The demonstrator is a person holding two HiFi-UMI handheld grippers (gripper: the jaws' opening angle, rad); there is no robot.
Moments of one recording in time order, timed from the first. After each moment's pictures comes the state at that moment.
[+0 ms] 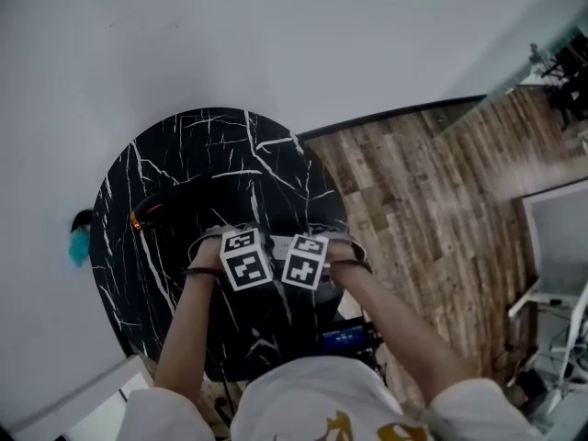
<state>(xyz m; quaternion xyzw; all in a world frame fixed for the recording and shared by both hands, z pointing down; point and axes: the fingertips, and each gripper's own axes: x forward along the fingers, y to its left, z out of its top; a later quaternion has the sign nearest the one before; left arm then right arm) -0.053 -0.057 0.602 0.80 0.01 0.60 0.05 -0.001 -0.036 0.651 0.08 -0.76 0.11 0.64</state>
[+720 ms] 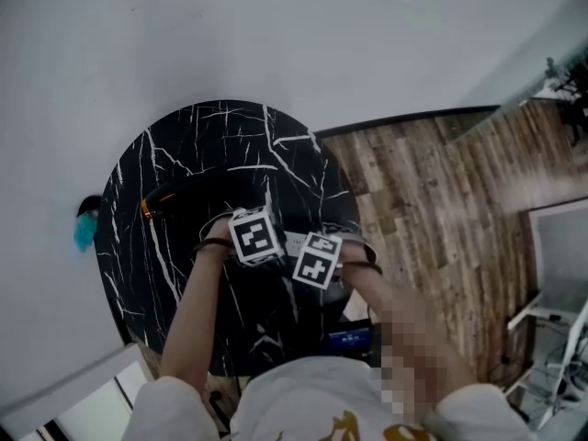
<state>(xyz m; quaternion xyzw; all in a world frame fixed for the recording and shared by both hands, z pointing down) -0.045 -0.074 0.596 0.82 0.04 0.57 0.11 0.000 -0.035 0.651 0.09 -0.75 0.12 0.64</state>
